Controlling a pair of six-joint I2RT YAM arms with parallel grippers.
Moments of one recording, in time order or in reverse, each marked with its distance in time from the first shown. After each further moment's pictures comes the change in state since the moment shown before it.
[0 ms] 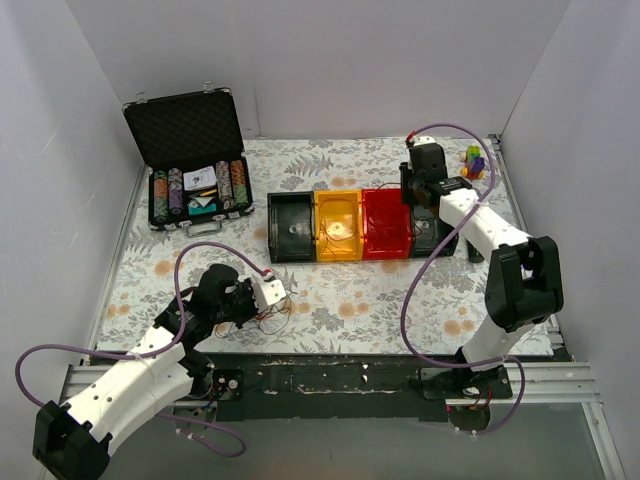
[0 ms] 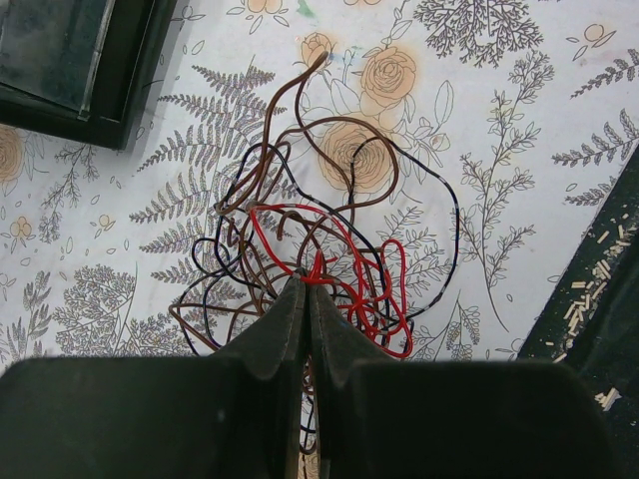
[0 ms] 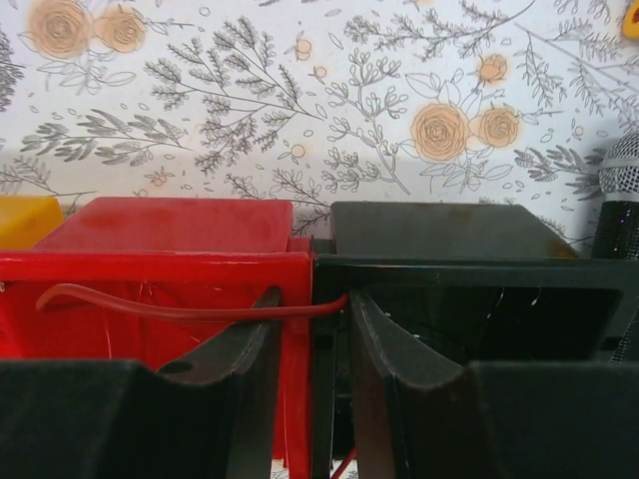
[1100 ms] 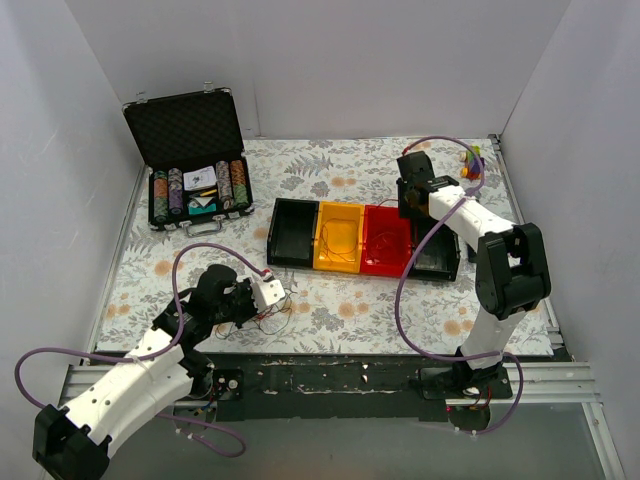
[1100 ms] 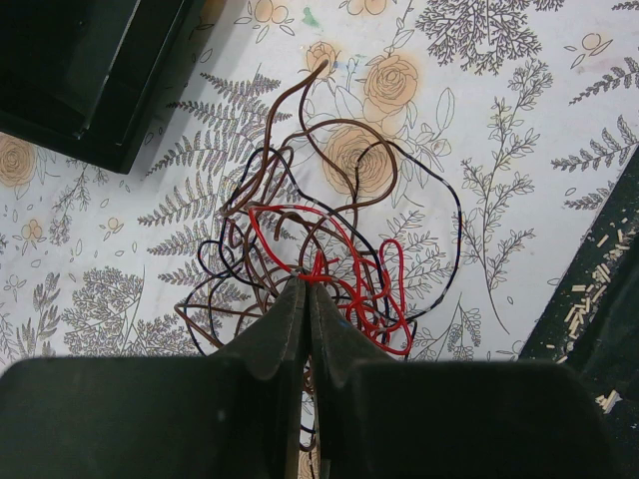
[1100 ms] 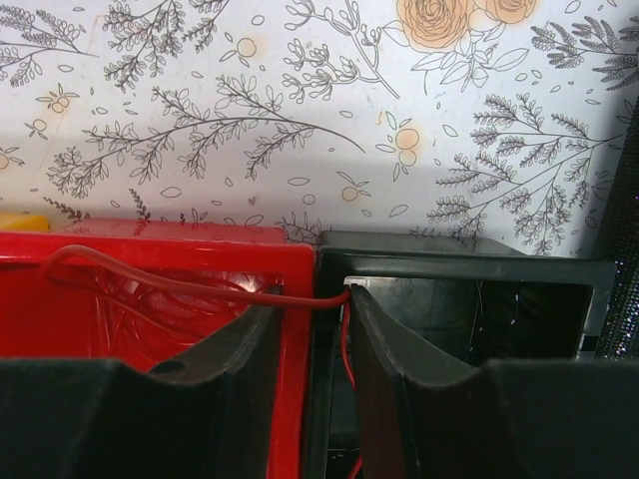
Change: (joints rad) left arm 0.000 -0.022 0.000 0.000 0.001 -0.001; right arm 0.032 0.080 0.031 -0.163 0.097 0.079
